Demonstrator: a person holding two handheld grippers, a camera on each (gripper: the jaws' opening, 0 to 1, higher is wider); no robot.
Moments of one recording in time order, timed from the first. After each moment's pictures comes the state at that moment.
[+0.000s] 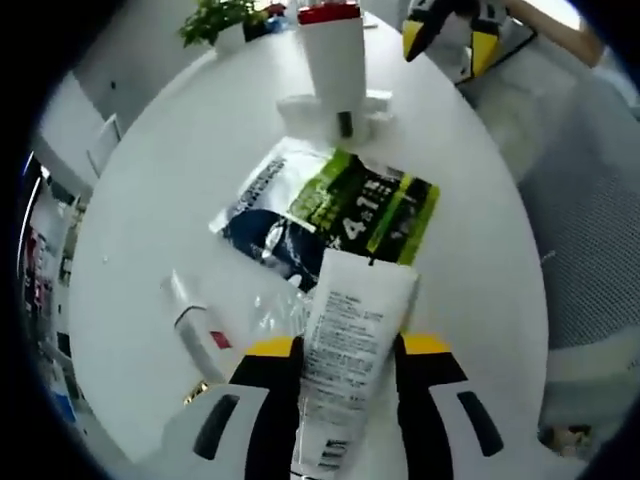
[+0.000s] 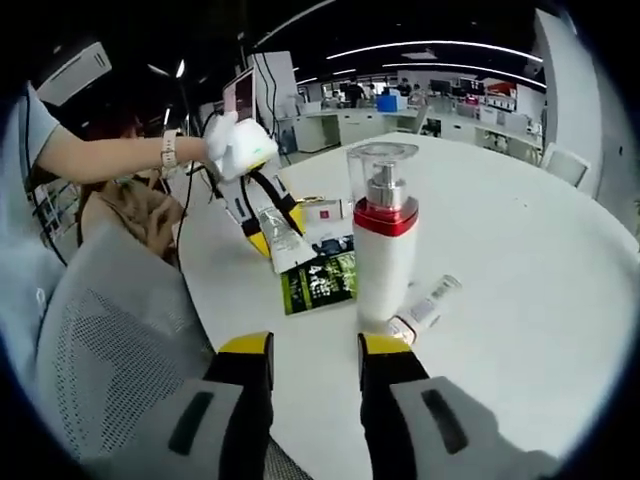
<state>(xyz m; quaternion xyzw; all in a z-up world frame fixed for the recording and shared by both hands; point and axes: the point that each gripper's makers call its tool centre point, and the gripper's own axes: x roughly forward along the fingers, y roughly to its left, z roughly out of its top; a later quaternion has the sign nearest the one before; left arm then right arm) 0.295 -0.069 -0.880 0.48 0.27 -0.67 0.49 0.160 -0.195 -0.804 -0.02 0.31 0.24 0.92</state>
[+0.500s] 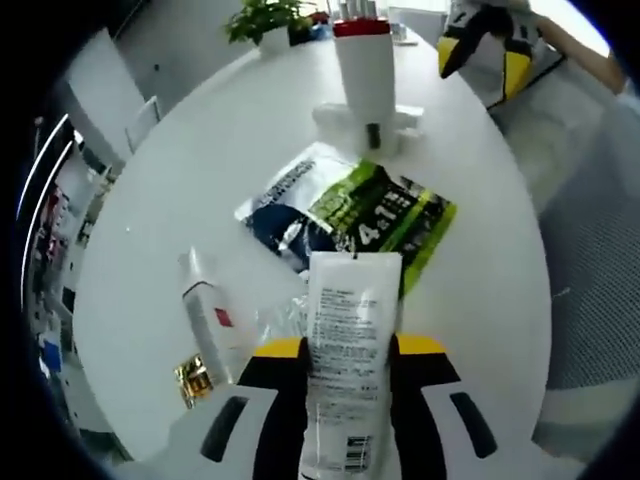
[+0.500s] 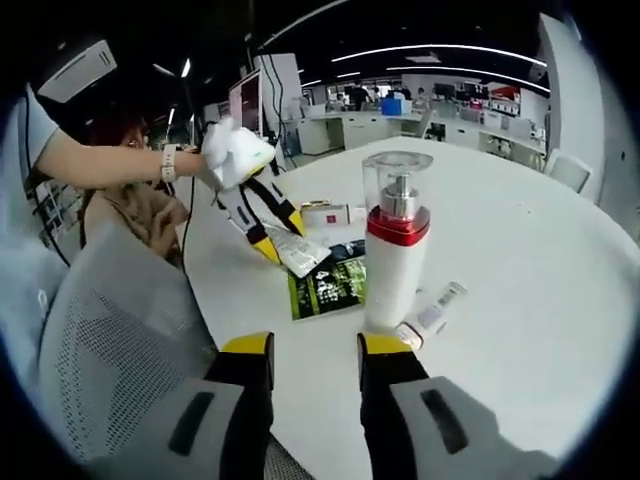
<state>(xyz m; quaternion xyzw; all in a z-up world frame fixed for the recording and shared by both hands) 0.296 -0.068 -0.877 0.43 0.28 -0.64 0.58 0.161 -0.188 -0.800 -0.02 0.30 0.25 0.92</state>
